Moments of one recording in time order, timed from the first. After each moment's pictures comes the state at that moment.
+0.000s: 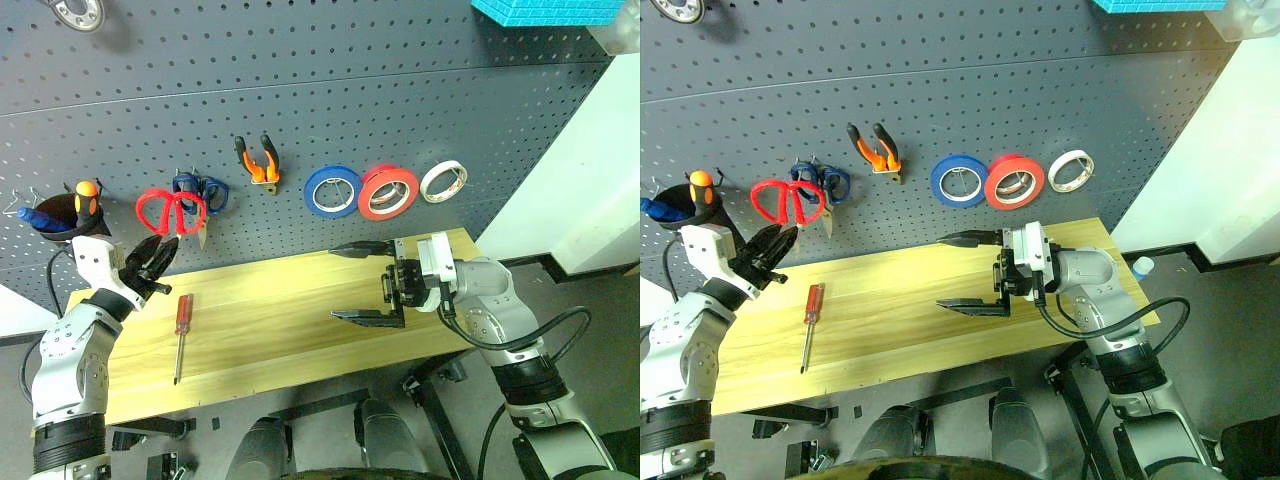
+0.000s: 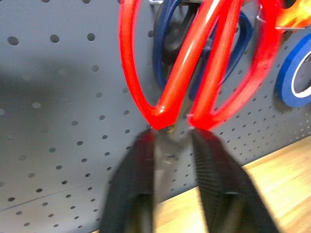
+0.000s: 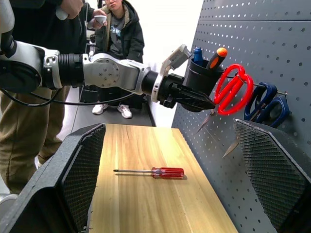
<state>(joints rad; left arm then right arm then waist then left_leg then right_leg) -0.06 0.48 0.41 0.01 -0.46 0.19 -0.60 -0.36 -0.44 0.15 -0.08 0.51 0.01 1.29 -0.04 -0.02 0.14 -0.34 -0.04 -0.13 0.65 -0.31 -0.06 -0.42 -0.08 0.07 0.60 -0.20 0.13</state>
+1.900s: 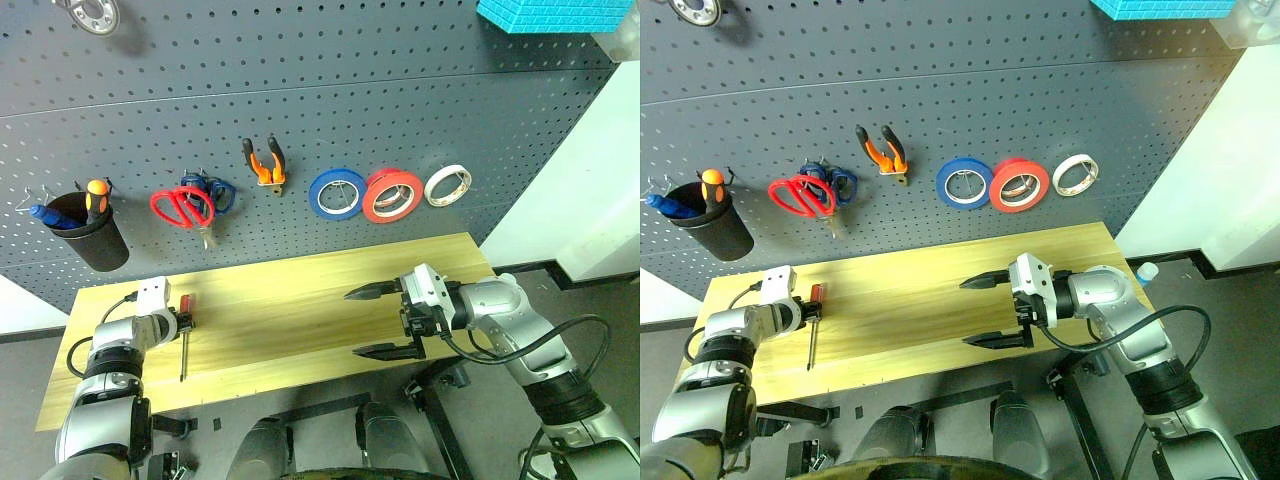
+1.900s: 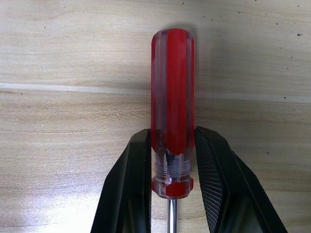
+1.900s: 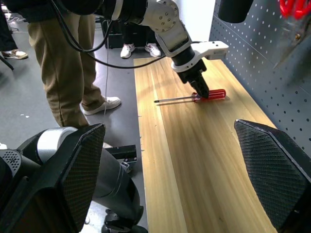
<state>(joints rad) -0.47 0.49 0.25 0.86 -0.23 0.67 -0.30 -0.26 -0.62 0.22 -0.12 0.43 0.17 1.32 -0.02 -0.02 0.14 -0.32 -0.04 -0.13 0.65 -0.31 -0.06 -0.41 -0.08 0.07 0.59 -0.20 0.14</state>
